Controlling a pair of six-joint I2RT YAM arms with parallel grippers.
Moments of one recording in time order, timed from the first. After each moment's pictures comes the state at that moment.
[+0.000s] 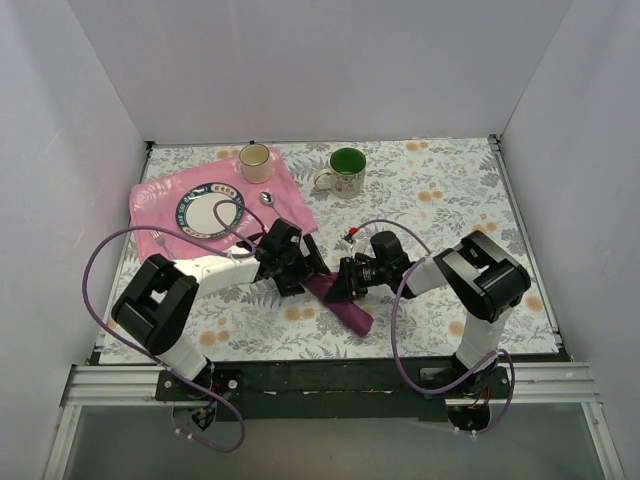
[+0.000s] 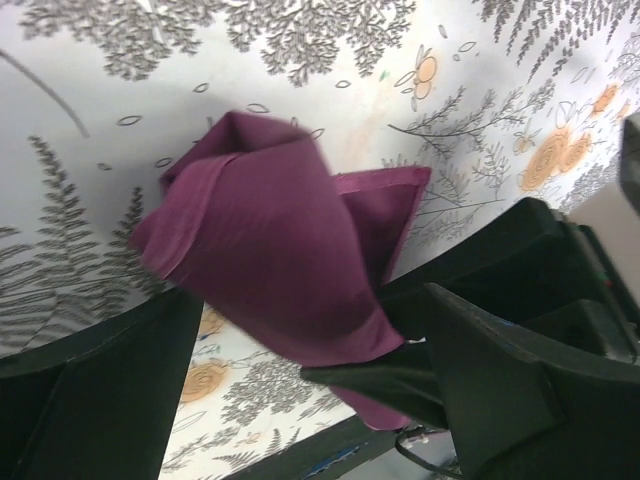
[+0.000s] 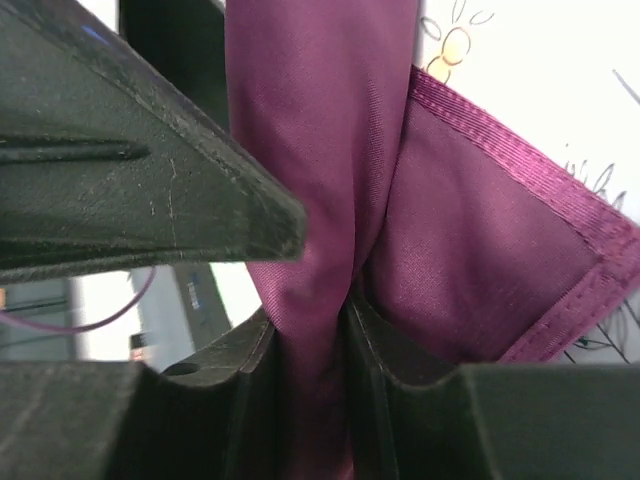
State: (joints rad) left arm -0.65 1.58 0.83 -0.23 0.15 -1.08; right arm 0.63 1.81 0.60 0.55 -0.82 0.64
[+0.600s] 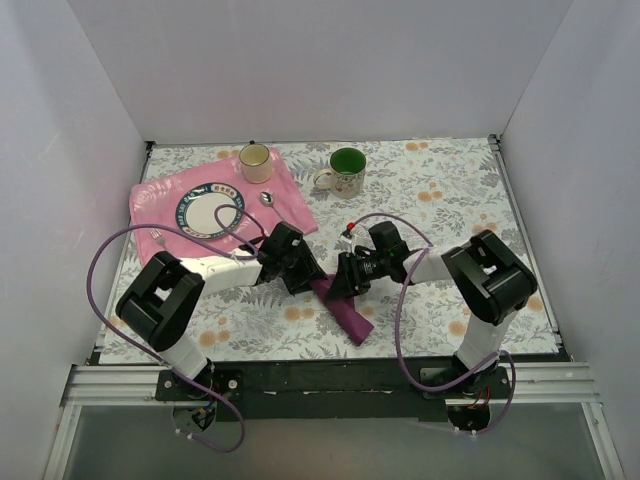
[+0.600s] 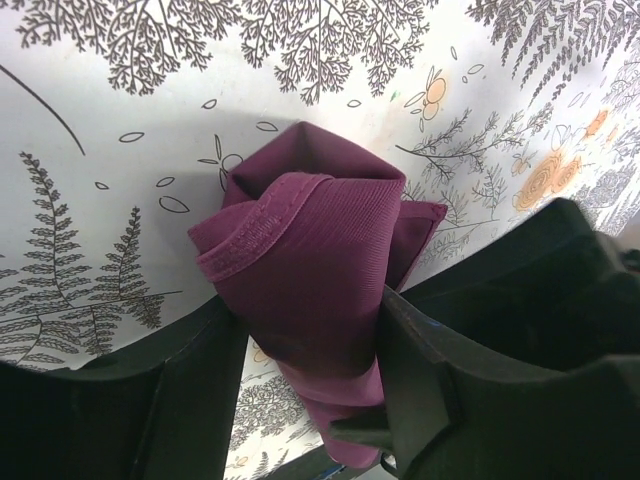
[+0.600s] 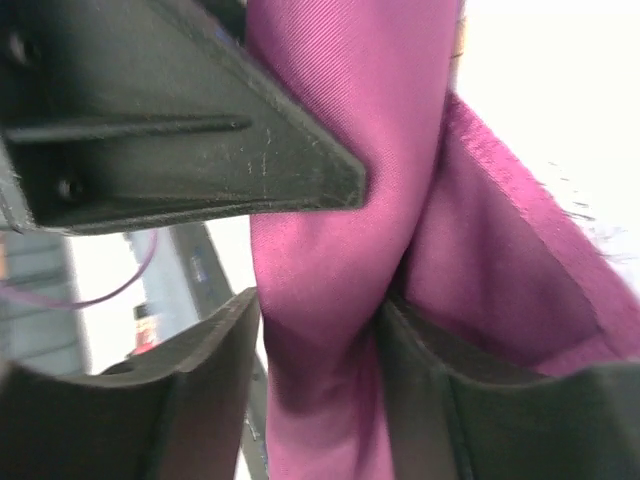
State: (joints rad) left arm -0.67 1.62 0.81 -0.14 0.13 -1.16; right arm 0.59 1.81 0.70 0.33 -0.92 0.56
